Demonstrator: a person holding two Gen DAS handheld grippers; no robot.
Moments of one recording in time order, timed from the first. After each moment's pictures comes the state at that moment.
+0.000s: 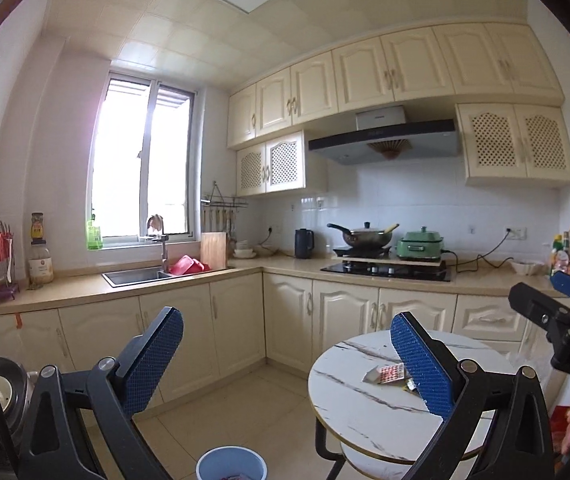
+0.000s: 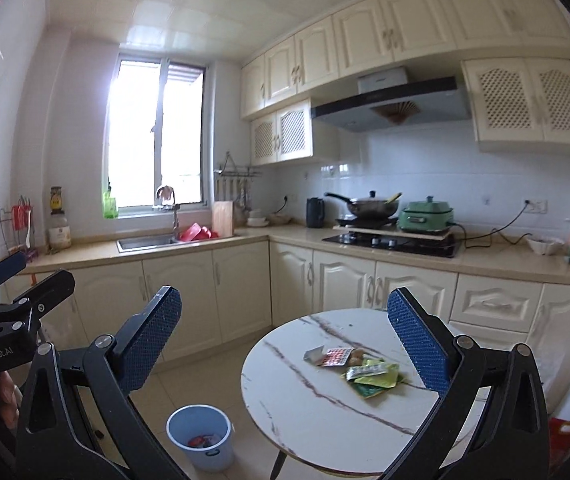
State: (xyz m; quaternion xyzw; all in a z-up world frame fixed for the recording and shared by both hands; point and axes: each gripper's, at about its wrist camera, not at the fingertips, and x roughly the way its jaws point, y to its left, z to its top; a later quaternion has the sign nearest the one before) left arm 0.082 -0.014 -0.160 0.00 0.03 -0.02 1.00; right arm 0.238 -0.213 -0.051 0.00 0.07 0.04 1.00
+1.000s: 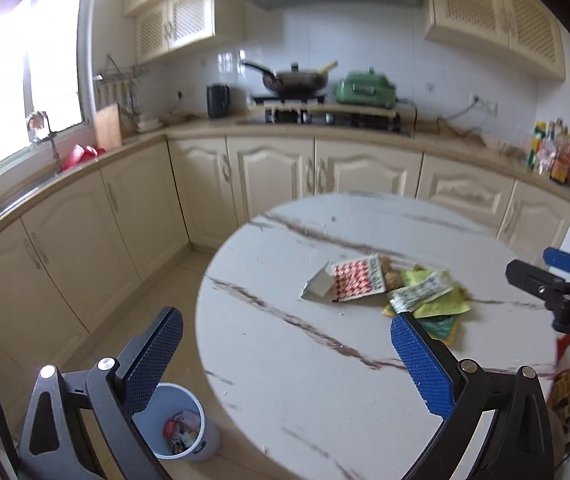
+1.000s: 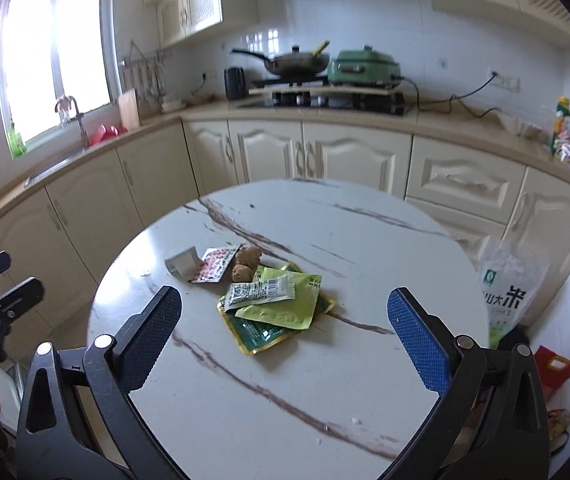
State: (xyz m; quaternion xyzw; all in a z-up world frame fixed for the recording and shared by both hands) left arm 0.443 -0.131 -0.205 0.06 0.29 -0.15 0.94; right arm 0.464 -0.365 -0.219 0.05 0.33 -0.05 0.94
